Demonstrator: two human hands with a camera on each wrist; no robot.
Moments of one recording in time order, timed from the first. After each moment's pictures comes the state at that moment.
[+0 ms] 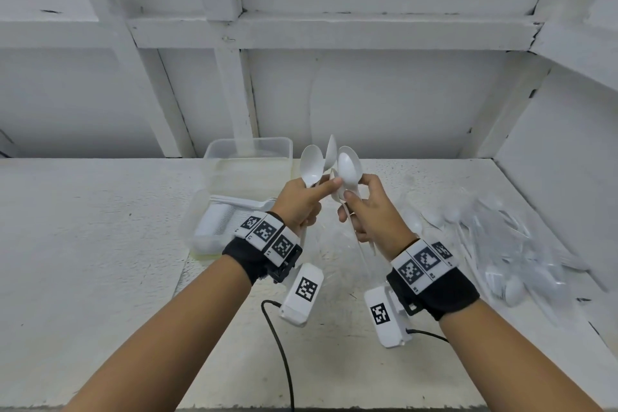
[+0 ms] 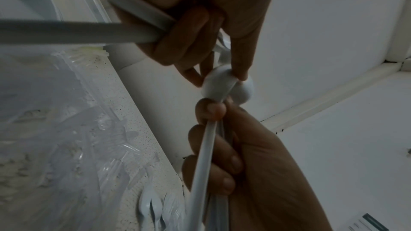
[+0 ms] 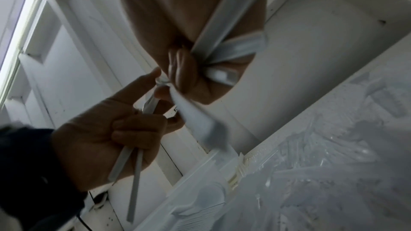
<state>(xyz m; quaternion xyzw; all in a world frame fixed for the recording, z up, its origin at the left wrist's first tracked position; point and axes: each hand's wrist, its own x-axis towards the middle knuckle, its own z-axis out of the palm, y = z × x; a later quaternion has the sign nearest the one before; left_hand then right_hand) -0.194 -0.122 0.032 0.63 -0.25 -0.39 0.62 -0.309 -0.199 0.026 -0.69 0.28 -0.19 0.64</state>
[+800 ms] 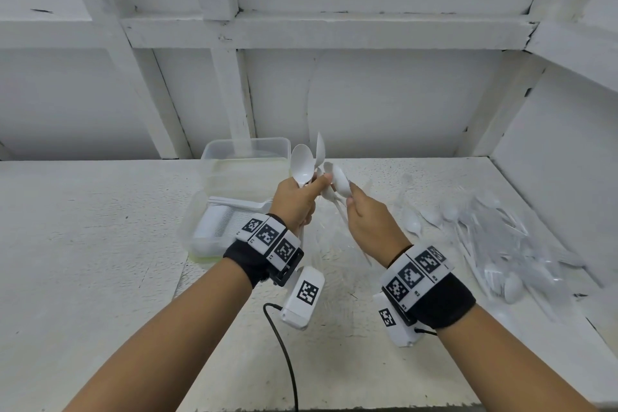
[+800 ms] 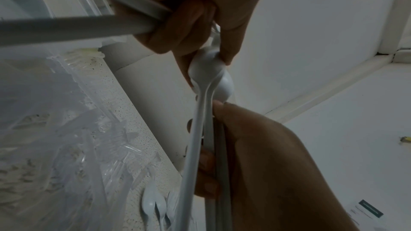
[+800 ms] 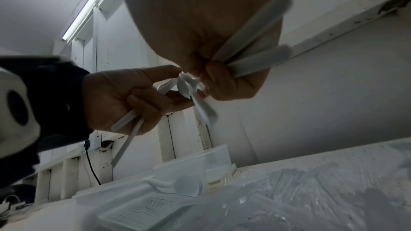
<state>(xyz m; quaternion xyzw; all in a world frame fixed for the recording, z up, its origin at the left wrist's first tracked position) -0.188 -0.124 0.022 0.63 -0.21 -0.34 0.66 -0.306 -0.191 0.020 -0.88 0.30 -0.18 0.33</state>
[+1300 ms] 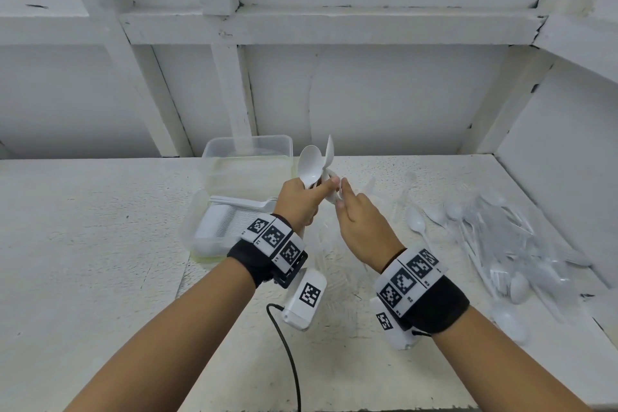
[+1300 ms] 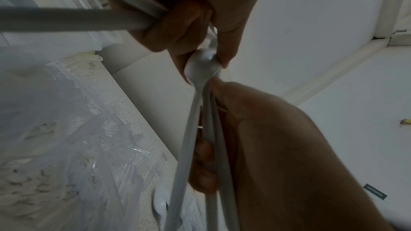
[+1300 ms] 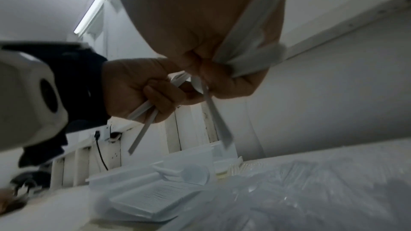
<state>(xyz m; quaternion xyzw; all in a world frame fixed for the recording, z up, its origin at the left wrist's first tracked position) -0.185 -0.127 0.019 0.67 -0.24 -0.33 0.62 -0.296 -0.183 0.012 -0.89 0.30 -0.13 0.31</state>
